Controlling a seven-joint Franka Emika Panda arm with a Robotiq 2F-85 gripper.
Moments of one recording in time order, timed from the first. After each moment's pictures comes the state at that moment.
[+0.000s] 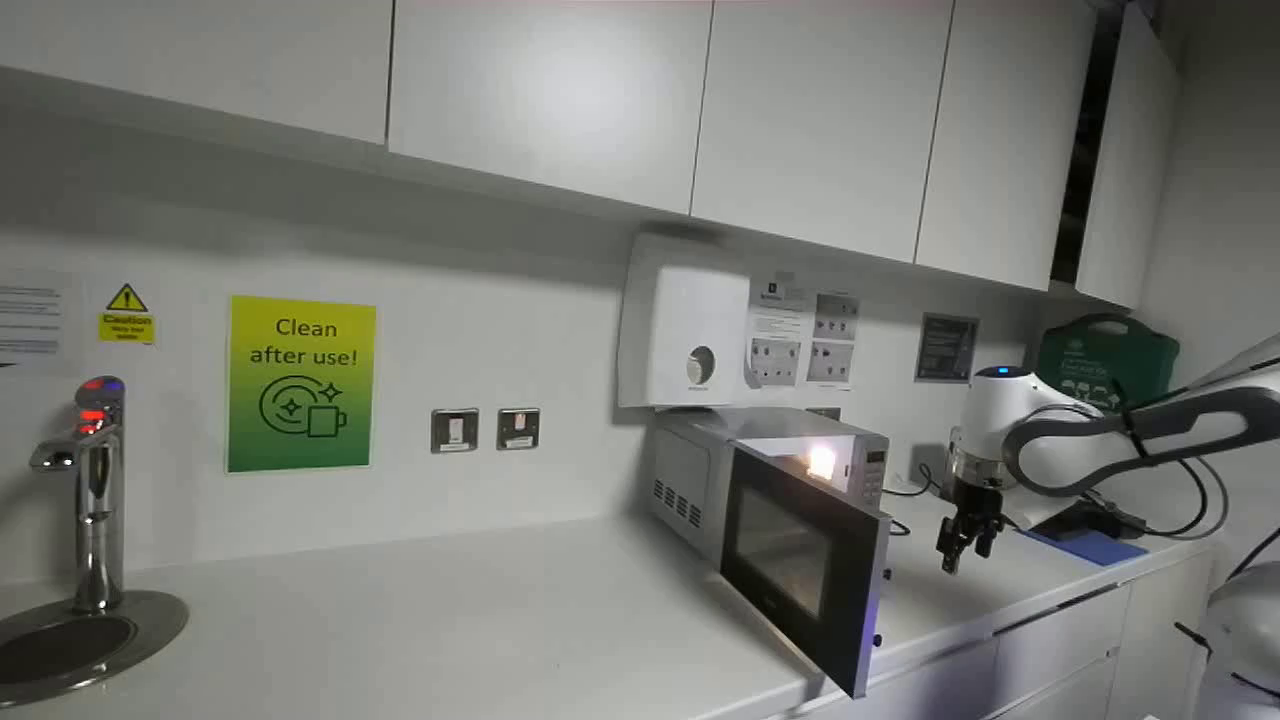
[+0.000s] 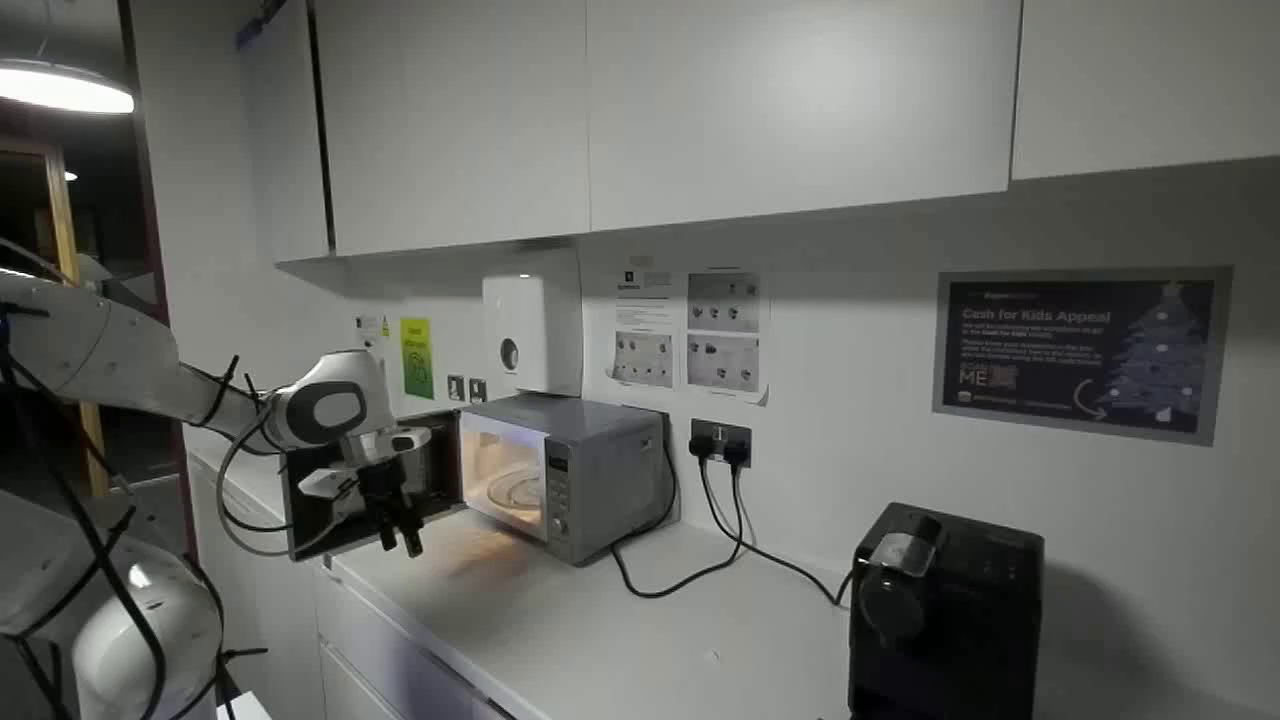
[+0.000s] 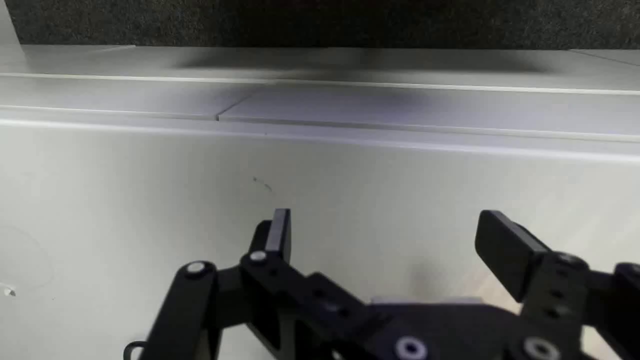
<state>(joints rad) 0.03 -0.74 0.26 -2.81 -0.04 2.18 0.25</state>
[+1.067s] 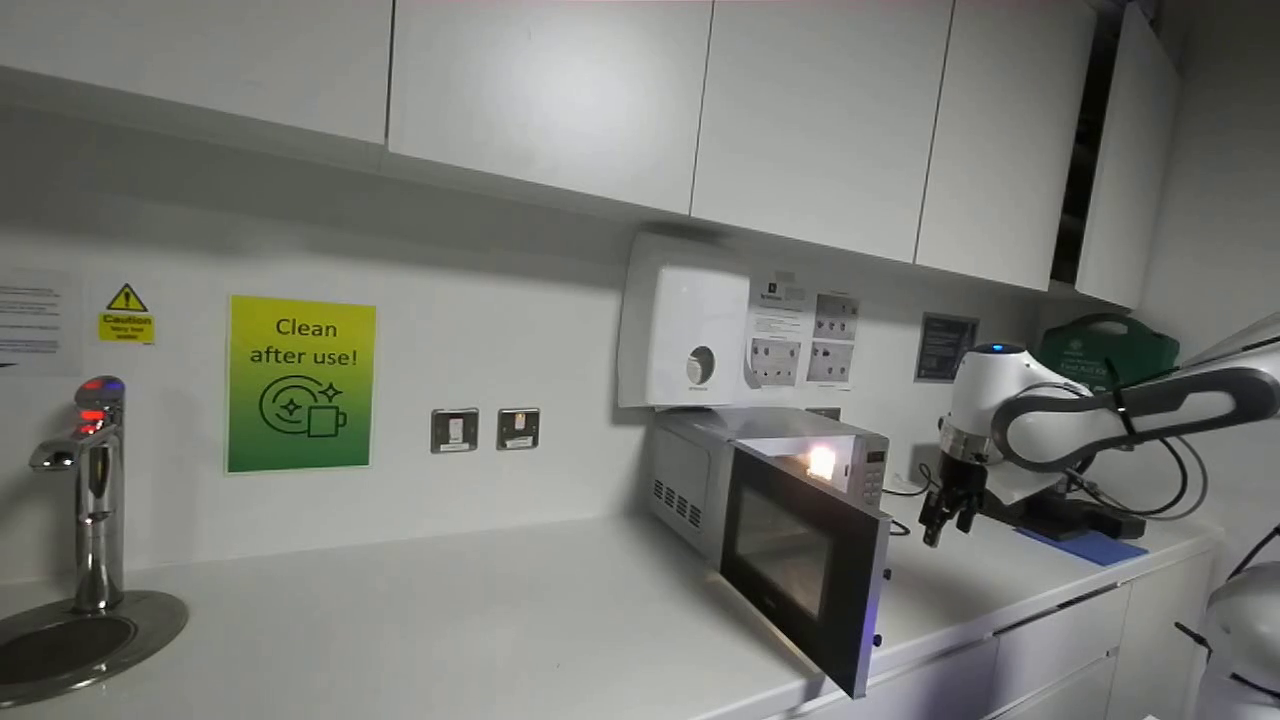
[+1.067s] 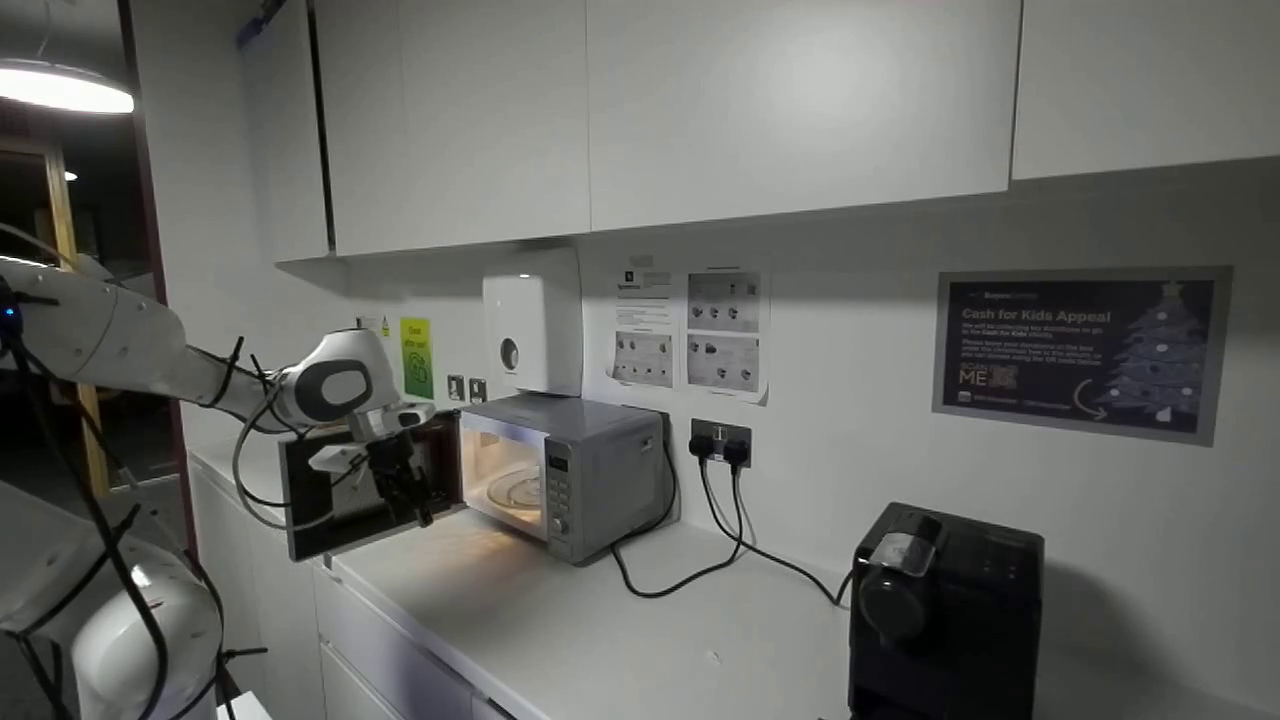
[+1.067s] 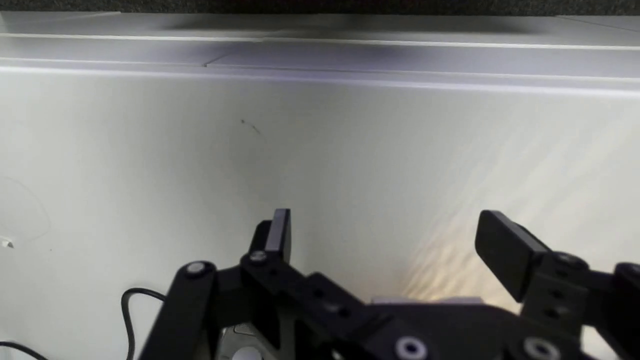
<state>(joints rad) 0.03 -0.71 0.26 -2.71 -0.04 2.17 0.25</state>
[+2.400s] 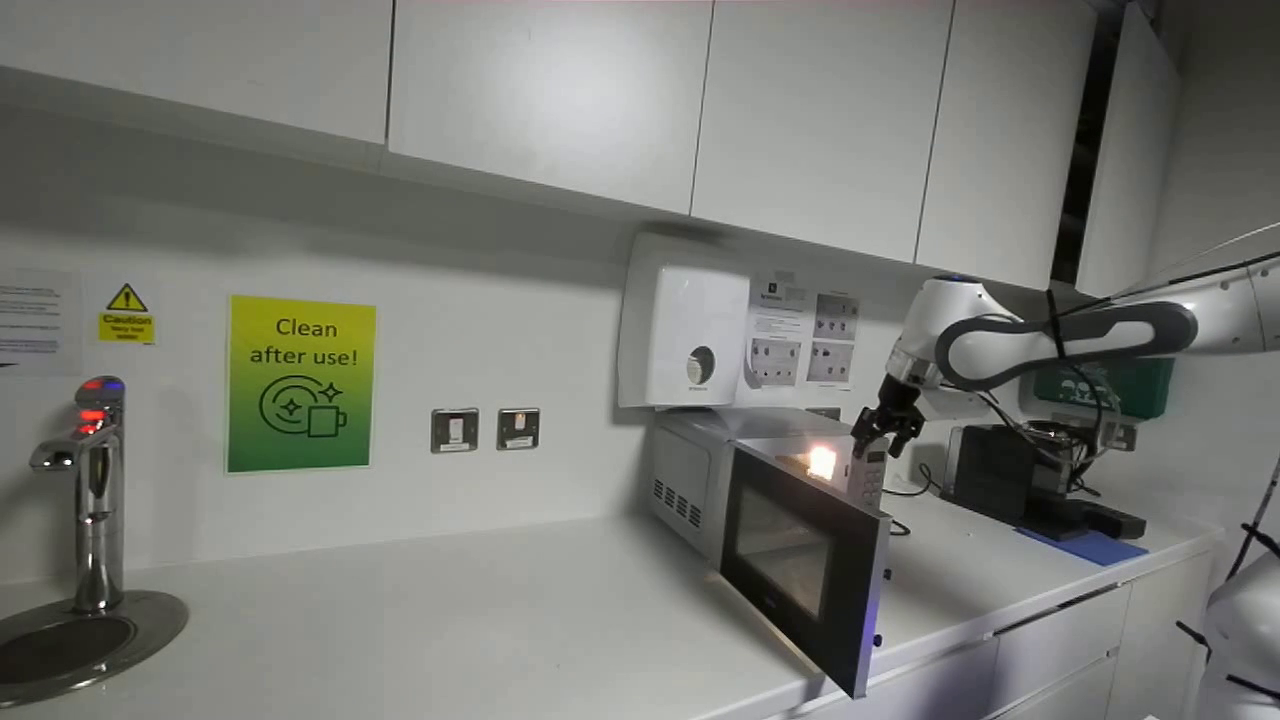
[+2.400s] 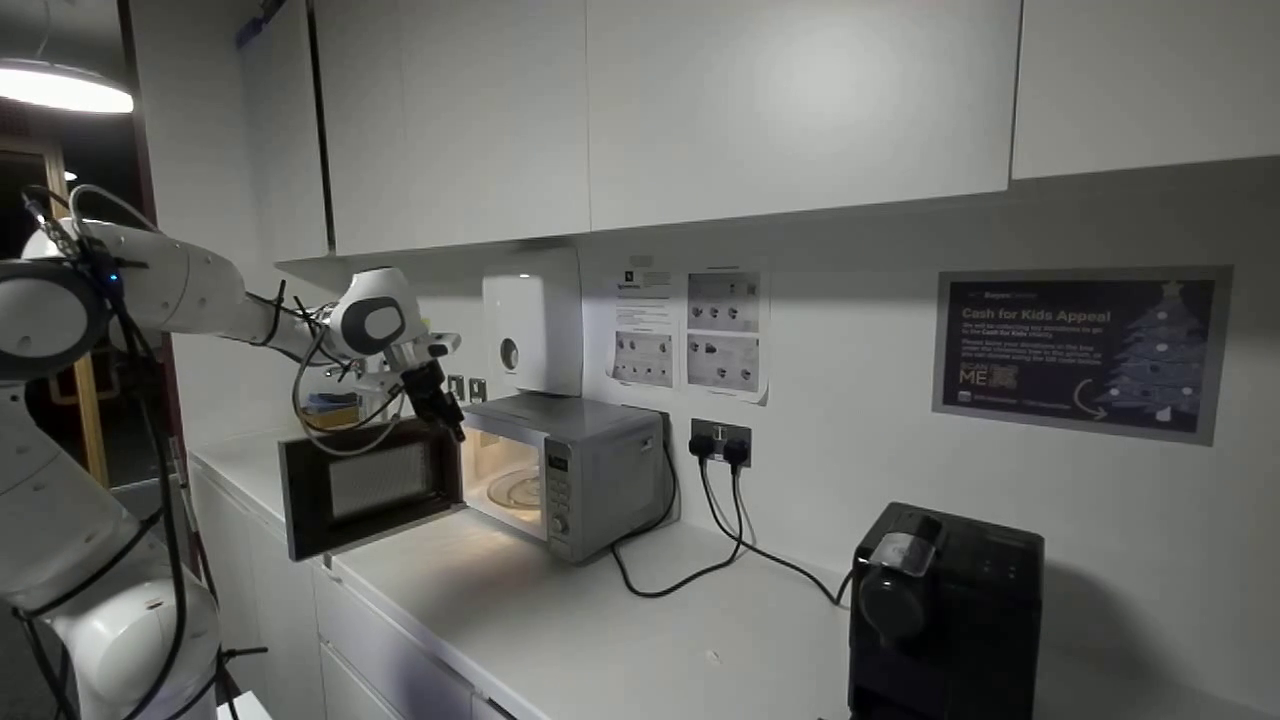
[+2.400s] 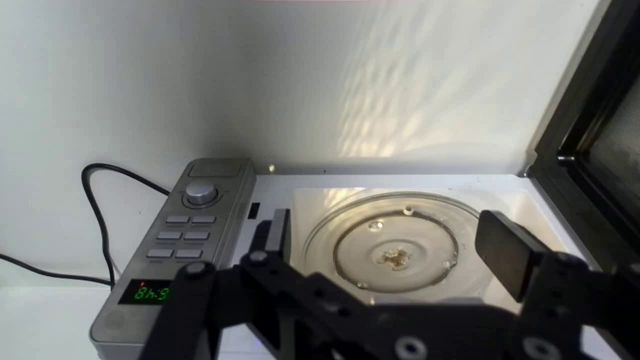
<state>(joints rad) 0.03 -0.47 0.26 -2.31 -0.04 2.17 0.36</state>
